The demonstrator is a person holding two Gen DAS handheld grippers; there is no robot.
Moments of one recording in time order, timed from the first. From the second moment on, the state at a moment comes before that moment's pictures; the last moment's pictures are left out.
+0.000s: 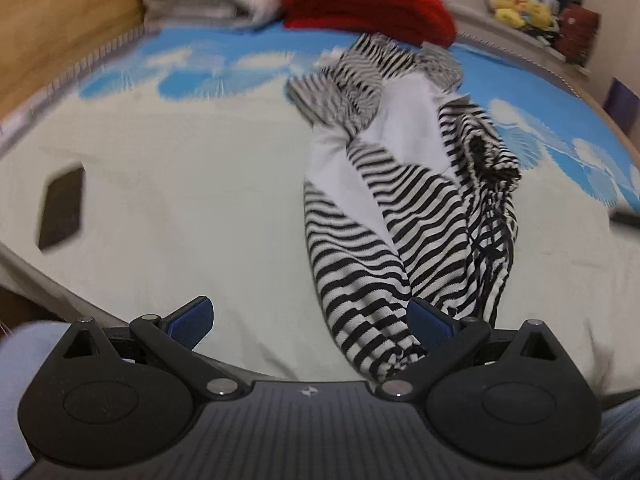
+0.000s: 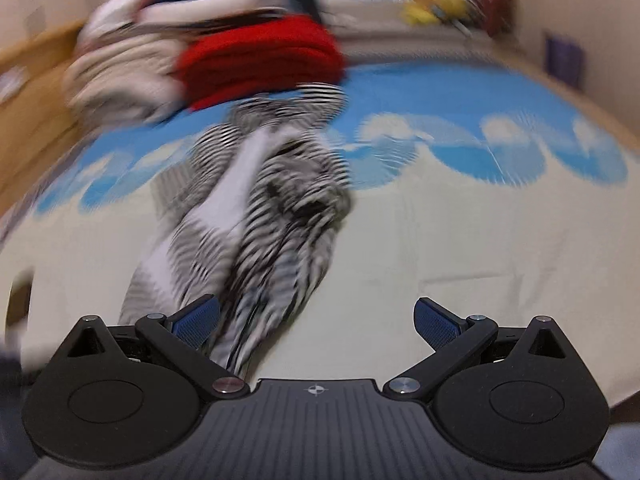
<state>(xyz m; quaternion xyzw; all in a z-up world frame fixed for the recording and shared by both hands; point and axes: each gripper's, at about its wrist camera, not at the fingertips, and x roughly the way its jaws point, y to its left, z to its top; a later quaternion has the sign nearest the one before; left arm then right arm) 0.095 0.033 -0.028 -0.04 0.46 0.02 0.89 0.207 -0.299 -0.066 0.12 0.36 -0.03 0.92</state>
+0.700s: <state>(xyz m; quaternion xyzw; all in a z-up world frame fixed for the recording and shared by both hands) 0.144 0.009 -0.114 -0.06 0.53 -0.05 0.84 0.372 -0.388 -0.129 -0.05 0.43 -0.11 0.90</state>
